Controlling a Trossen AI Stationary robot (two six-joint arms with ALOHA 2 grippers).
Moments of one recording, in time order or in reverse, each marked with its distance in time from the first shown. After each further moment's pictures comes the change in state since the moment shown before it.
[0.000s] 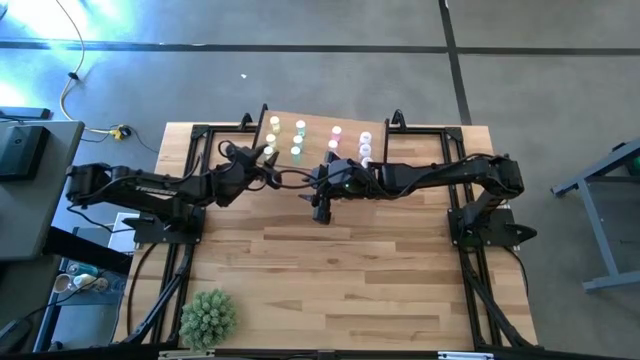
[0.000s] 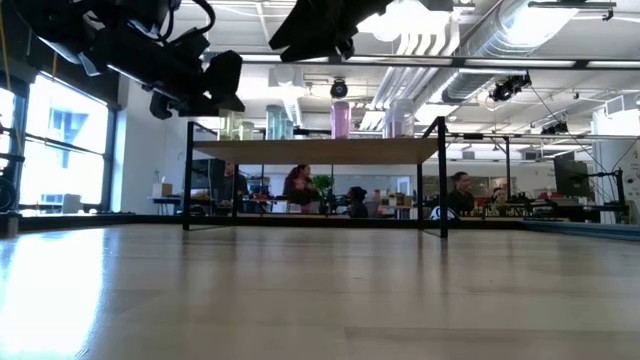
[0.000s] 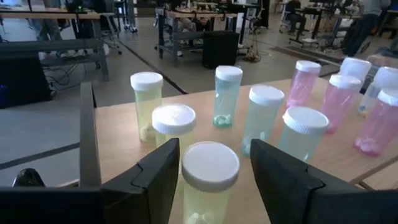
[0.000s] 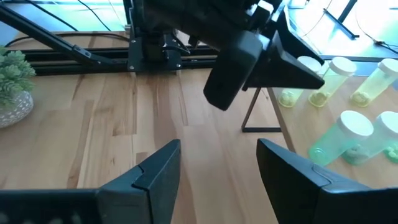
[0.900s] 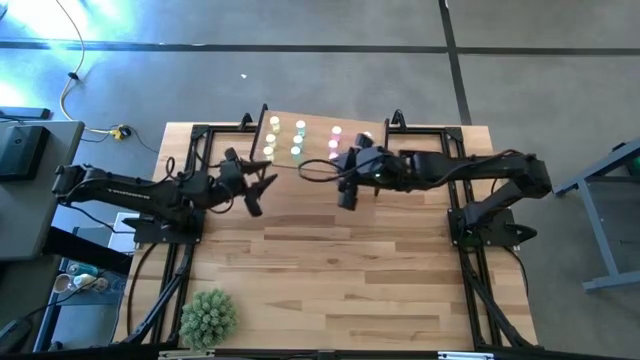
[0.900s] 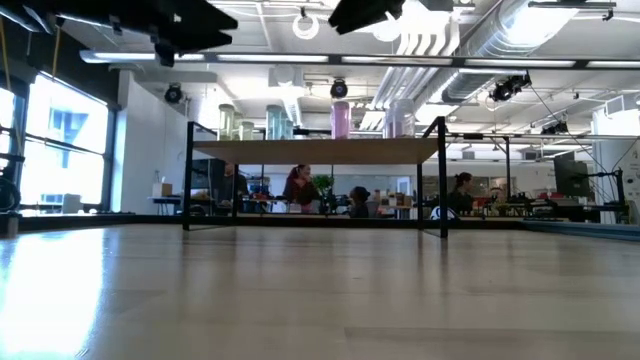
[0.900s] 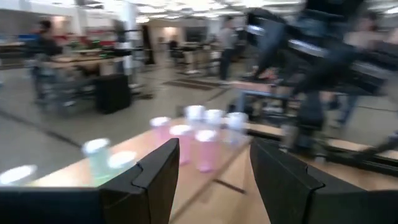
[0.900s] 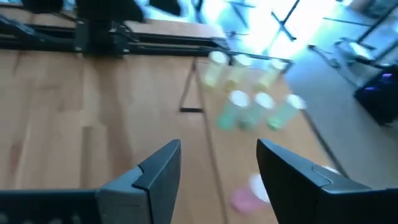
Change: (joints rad) left arm -0.212 -0.314 0.000 -0.053 0.261 0.227; right arm 0.000 -0.207 -0.001 -0.259 0.188 -0.089
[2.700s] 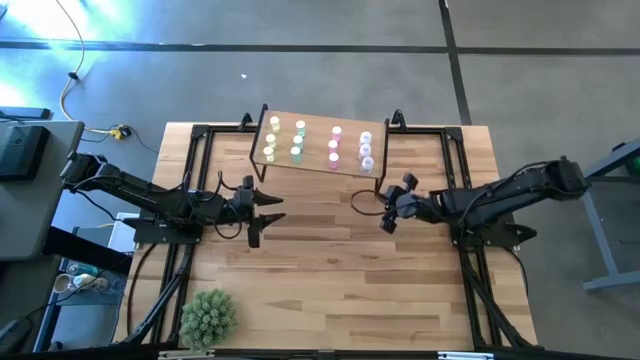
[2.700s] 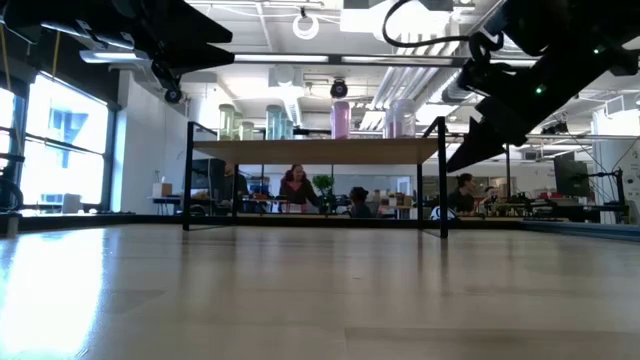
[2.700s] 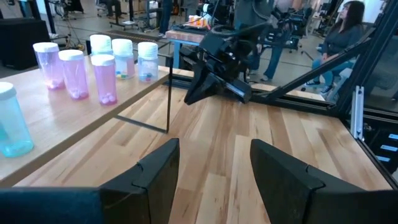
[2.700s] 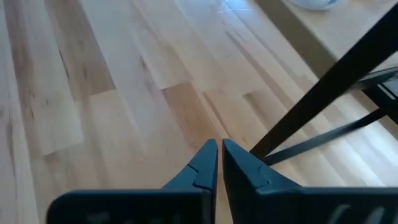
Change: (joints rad) left arm -0.199 0.122 -0.032 -0.049 0.103 -0.177; right arm 0.088 -0.373 -0.973 0.392 0.172 0.346
